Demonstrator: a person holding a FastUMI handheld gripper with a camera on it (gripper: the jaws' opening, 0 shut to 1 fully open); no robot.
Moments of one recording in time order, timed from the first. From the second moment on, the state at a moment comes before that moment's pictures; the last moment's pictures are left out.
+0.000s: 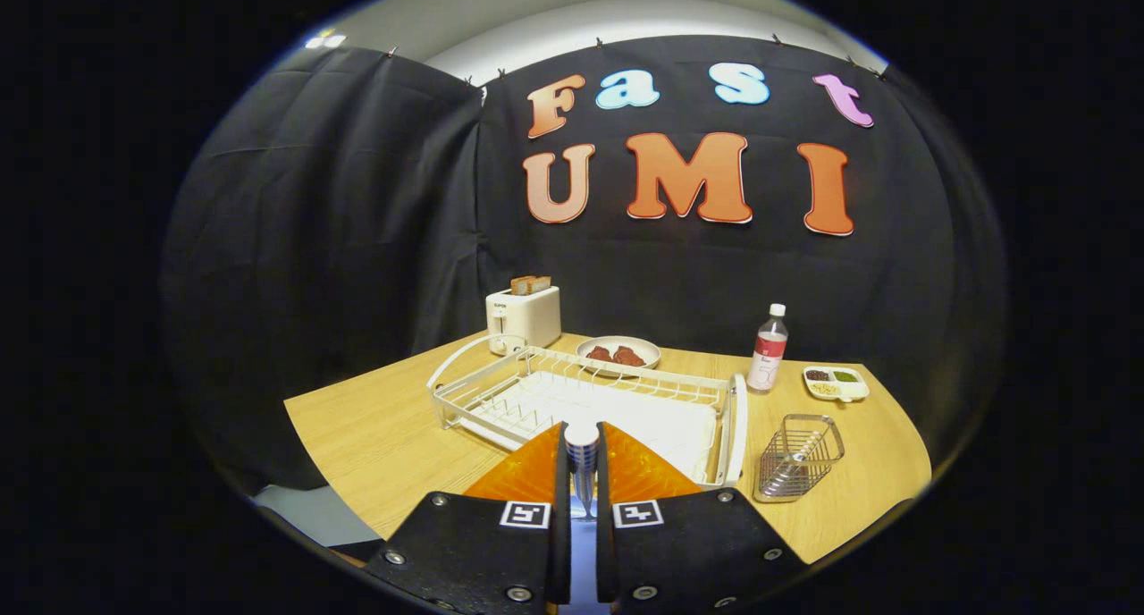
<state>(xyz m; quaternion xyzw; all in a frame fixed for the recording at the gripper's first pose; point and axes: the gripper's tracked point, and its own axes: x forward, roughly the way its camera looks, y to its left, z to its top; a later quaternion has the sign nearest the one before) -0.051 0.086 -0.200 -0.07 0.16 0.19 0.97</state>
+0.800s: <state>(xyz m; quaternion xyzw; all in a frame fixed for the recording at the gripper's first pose) -0.108 0.050 -0.263 -0.03 0.21 0.22 0.95</state>
